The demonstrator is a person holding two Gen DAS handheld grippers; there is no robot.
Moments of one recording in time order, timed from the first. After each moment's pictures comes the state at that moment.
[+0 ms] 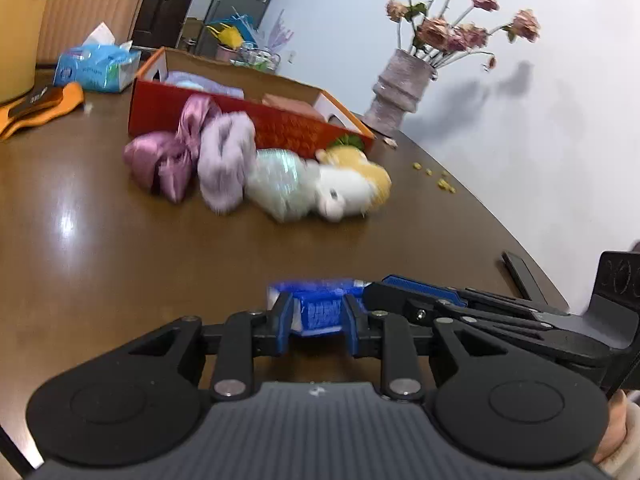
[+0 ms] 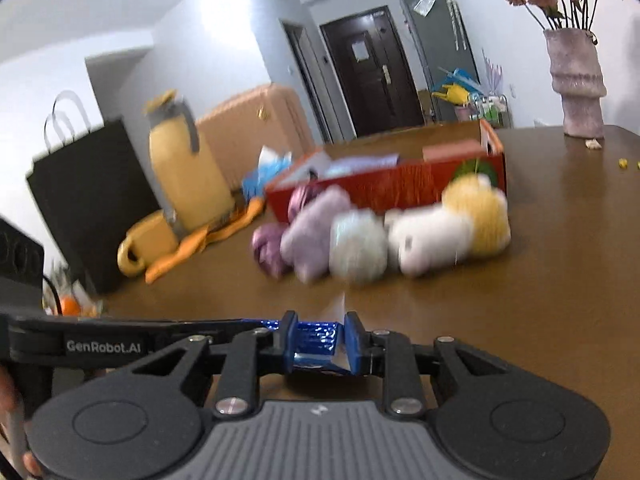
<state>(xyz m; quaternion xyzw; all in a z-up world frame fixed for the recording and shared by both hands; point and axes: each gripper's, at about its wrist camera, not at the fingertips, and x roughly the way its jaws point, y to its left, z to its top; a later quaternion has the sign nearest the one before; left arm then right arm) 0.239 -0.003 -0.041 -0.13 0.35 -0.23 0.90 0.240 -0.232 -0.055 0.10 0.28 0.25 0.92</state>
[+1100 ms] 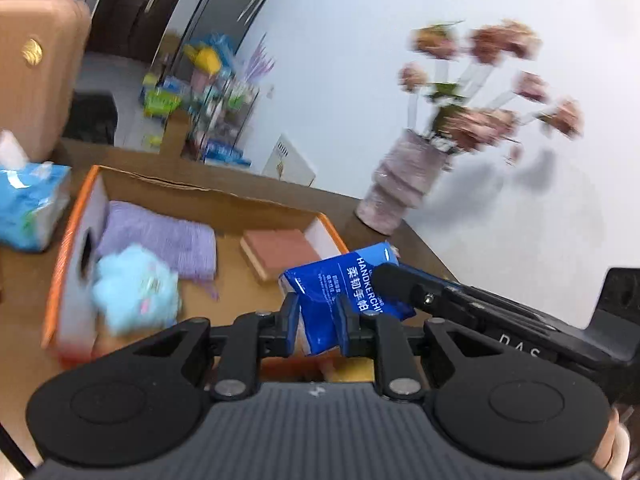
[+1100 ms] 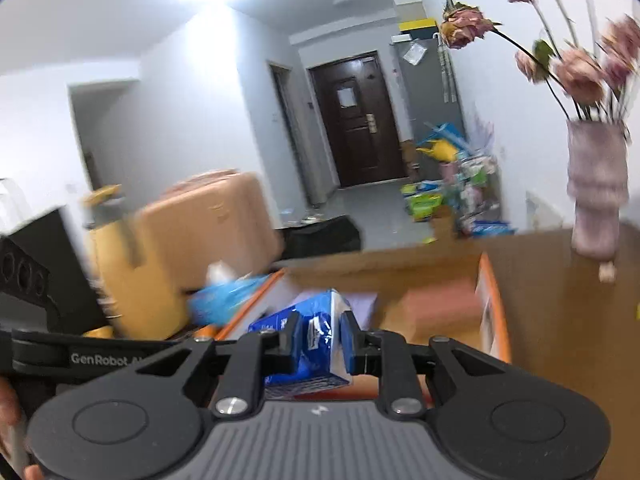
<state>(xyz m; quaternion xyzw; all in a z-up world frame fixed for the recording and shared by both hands) 0.508 -0.003 0.049 -0.17 0.33 -0.26 0.89 0.442 -0.223 0.053 0.09 0.22 0.21 0.95</state>
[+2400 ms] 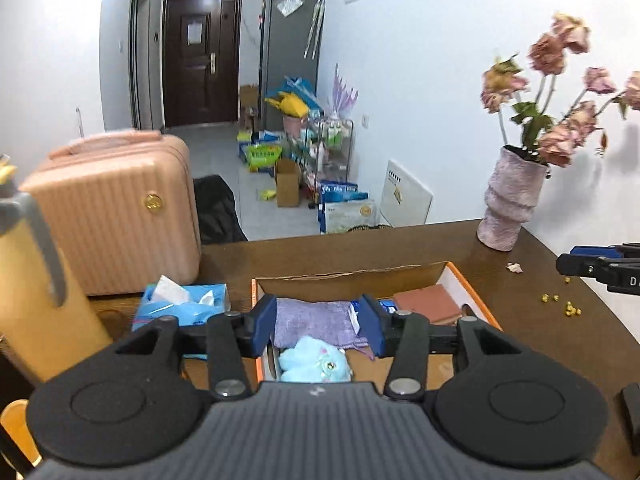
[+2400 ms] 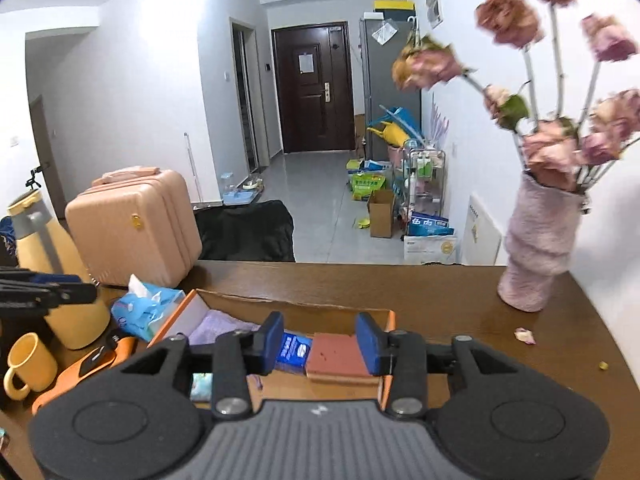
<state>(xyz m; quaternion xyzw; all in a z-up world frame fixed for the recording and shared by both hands) 0.472 0.024 0.162 0.00 0.29 -0.09 0.95 0.497 -0.270 0.146 0.02 0.28 0.13 0.95</state>
